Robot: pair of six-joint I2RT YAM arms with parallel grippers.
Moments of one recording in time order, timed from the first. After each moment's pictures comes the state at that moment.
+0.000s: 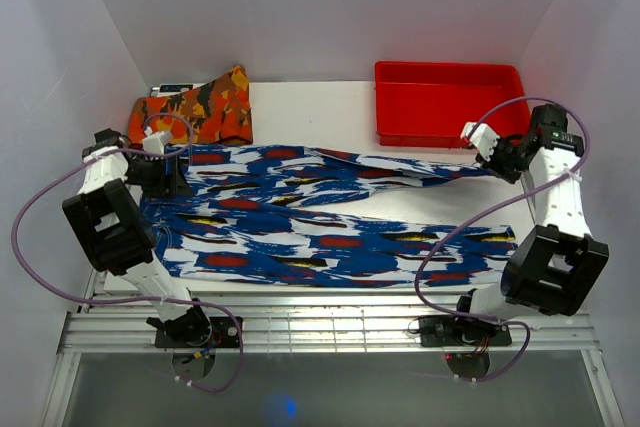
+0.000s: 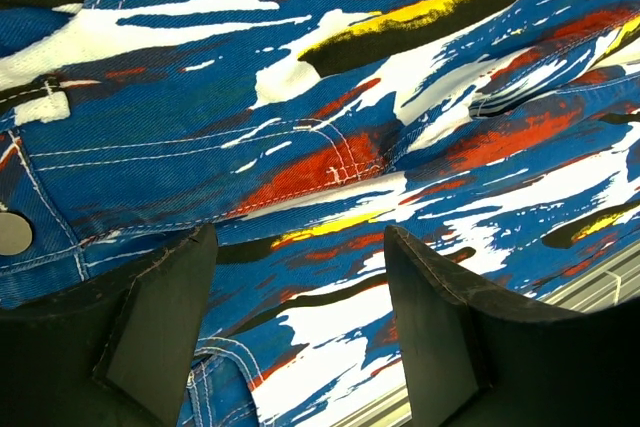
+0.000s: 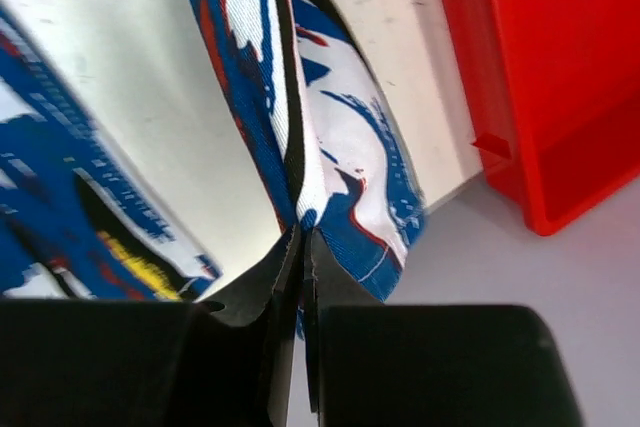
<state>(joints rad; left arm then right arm) 0.47 1.78 1.32 -0.92 0.63 0.54 -0.30 1.46 1.25 -0.87 -0.42 -1.41</state>
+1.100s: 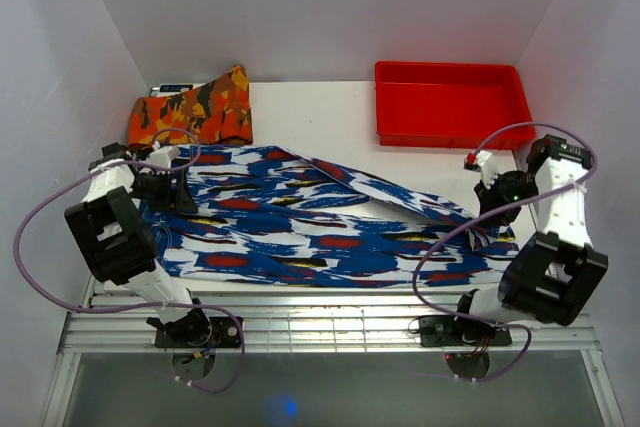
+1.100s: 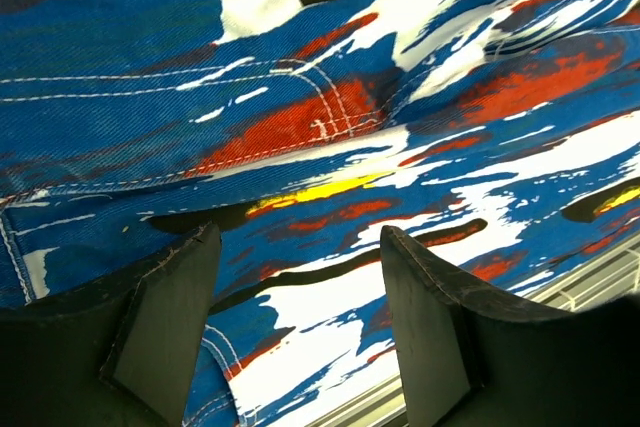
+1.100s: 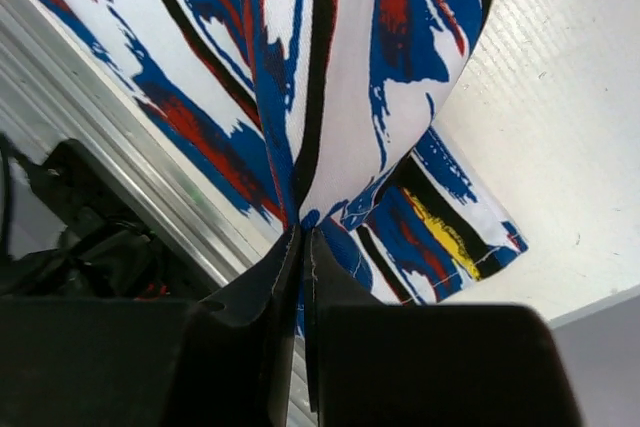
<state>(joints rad) 0.47 1.70 1.16 -0.88 0.60 0.58 -0.36 1.36 1.17 -1.37 -0.50 -1.27</state>
